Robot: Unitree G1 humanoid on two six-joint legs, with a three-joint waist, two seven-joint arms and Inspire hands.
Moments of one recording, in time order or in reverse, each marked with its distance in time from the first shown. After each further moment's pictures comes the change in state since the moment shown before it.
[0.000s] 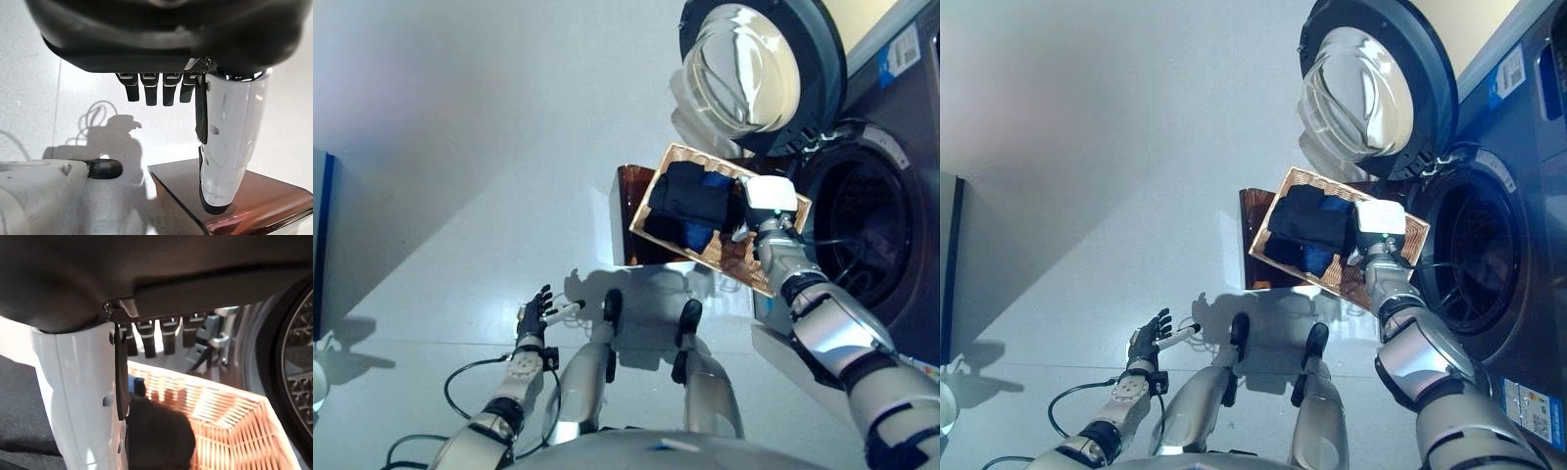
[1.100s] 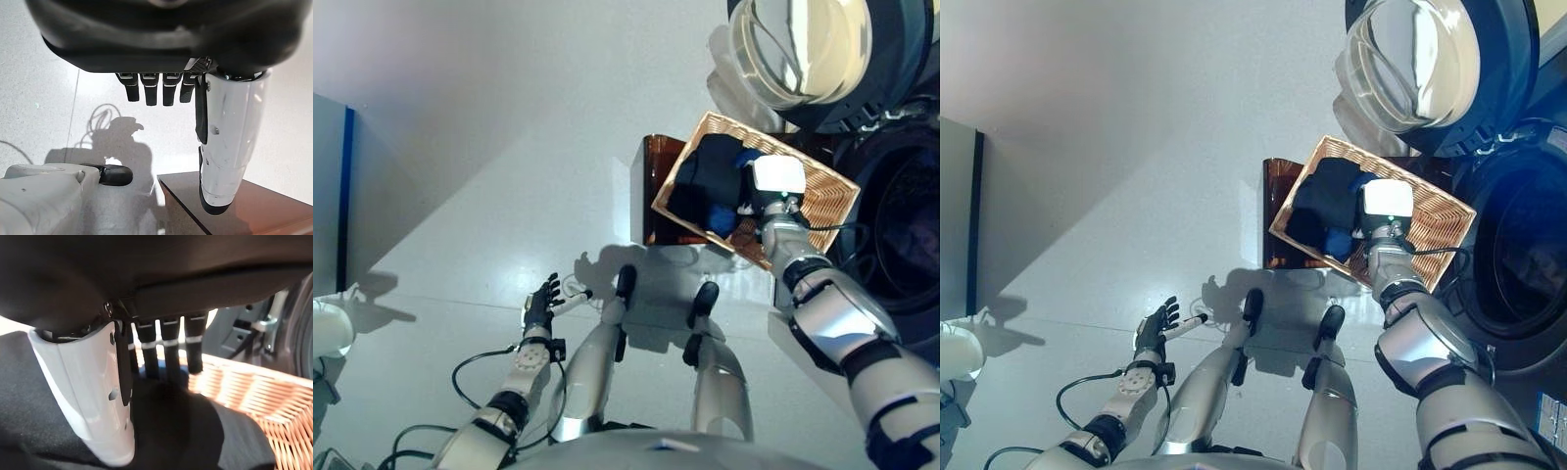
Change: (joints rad) left arm -0.017 -0.003 -0.037 -0.042 -0.022 -0.023 0.021; right arm -0.076 -0.001 0.025 0.030 0.040 0.016 -0.042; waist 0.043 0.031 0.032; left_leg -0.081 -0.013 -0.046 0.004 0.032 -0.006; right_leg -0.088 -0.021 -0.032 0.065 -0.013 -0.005
